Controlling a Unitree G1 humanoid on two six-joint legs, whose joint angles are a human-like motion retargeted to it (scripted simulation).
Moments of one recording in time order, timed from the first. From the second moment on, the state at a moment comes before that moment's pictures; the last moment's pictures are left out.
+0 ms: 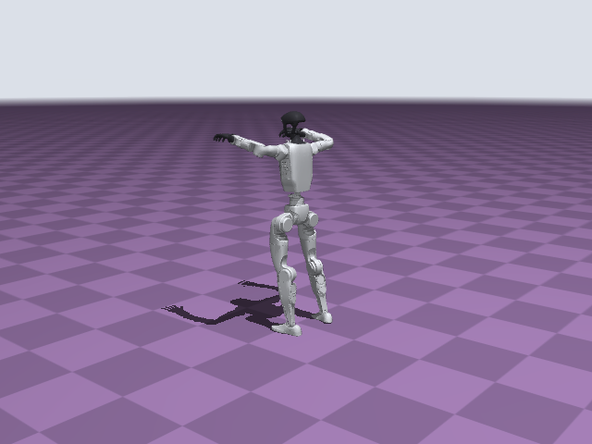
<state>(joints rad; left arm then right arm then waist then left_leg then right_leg) 0.70 1.66 0.97 0.00 -0.01 -0.27 -0.04 0.40 -1.72 -0.73 -0.08 -0.11 -0.22 0.06 0.06 -0.01 0.05 0.12 0.07 0.20 0.05 -0.20 -0.15 0.07 -0.17 -0.27 0.13 -0.08 0.26</state>
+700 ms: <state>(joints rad) -1.15 1.35 -0.37 -0.63 -0.20 -0.31 0.66 -1.00 -1.42 0.15 -0.77 0.08 -0.22 -0.69 -0.08 -0.04 0.48 0.04 0.02 0.29 -0.04 -0.23 -0.15 -0.38 -0.20 -0.18 0.60 -0.26 0.14</state>
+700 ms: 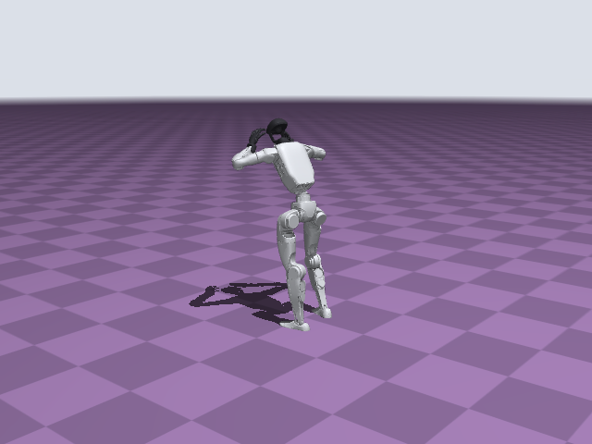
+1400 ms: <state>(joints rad) -1.44 1.13 -0.61 -0.53 -0.13 -0.31 0.67 -1.57 -1.17 0.61 -0.68 -0.05 -0.16 -0.70 0.00 -0.01 0.52 -0.62 -0.03 0.16 0.44 -0.27 -0.05 -0.99 -0.16 -0.05 1.12 -0.06 0.02</state>
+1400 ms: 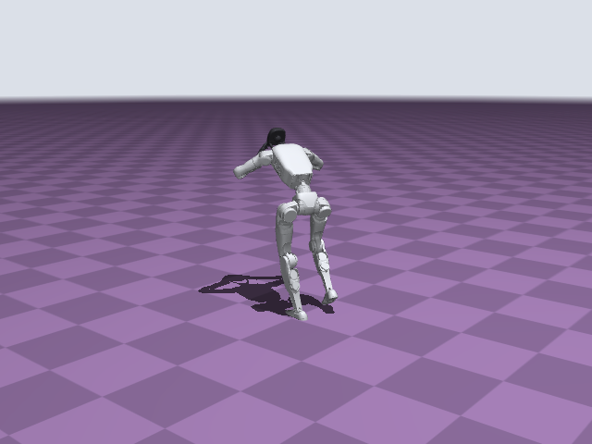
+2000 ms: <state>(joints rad) -1.41 1.11 -0.49 -0.53 -0.25 -0.40 0.64 -1.58 -1.12 0.55 -0.63 -0.02 -0.10 -0.65 0.04 -0.04 0.52 -0.85 0.02 0.21 0.43 -0.03 0.02 -0.82 -0.16 0.04 1.39 0.16 0.04</state>
